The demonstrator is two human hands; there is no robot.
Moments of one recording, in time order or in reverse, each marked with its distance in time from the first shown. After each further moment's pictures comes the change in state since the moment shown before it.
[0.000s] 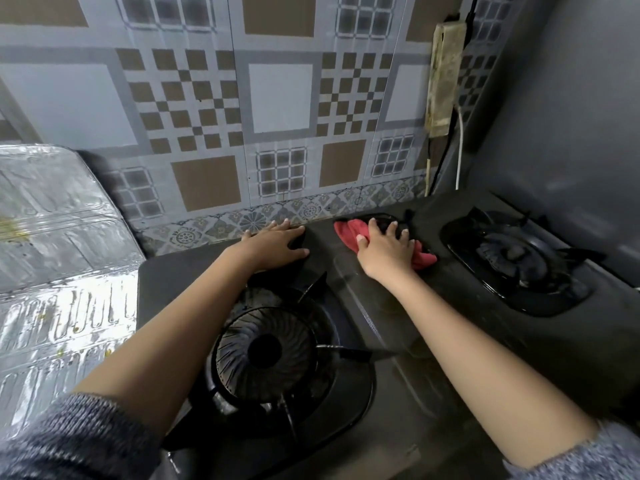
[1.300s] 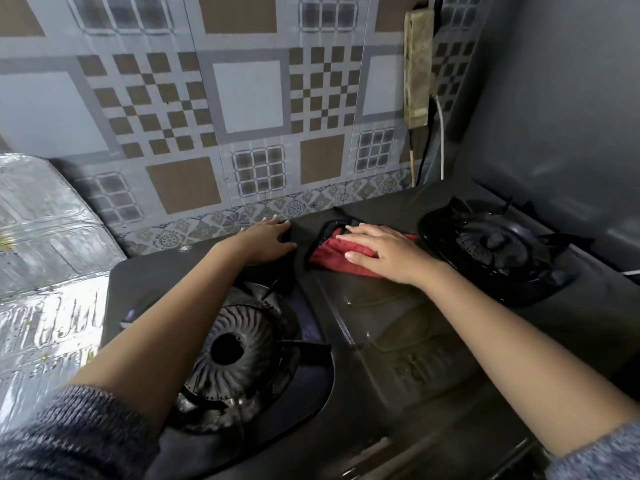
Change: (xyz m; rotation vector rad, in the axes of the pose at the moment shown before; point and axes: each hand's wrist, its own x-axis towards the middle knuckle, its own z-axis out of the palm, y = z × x) left_hand 0.017 0.029 0.004 0.035 0.029 -0.017; right_hand 0.008 0.082 -0.020 0.074 -0.068 -0.691
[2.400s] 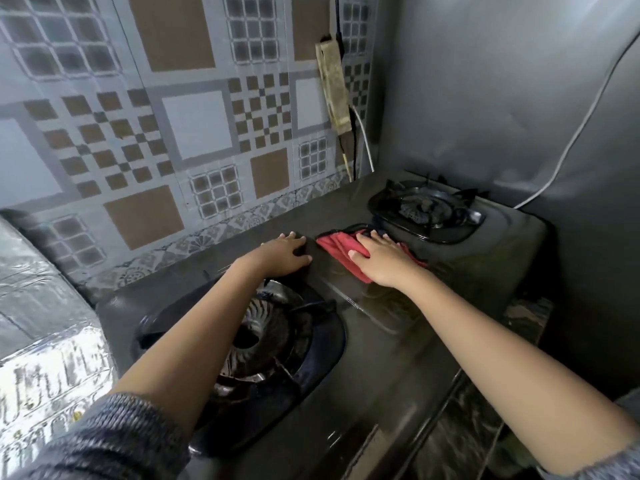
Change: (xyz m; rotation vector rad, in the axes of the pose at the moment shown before) left_hand -0.030 0.039 0.017 0.049 -0.086 0.329; right_hand -0.073 -0.066 0.021 -0.001 0.093 0.701
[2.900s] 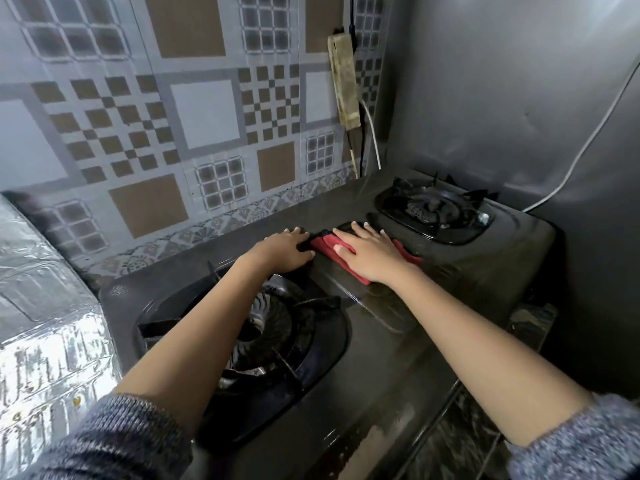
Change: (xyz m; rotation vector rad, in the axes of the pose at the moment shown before) left_hand -0.002 -0.001 0.004 -0.018 0.068 -0.016; right_hand 0.015 -0.016 0.007 -0.110 -0.004 -0.180
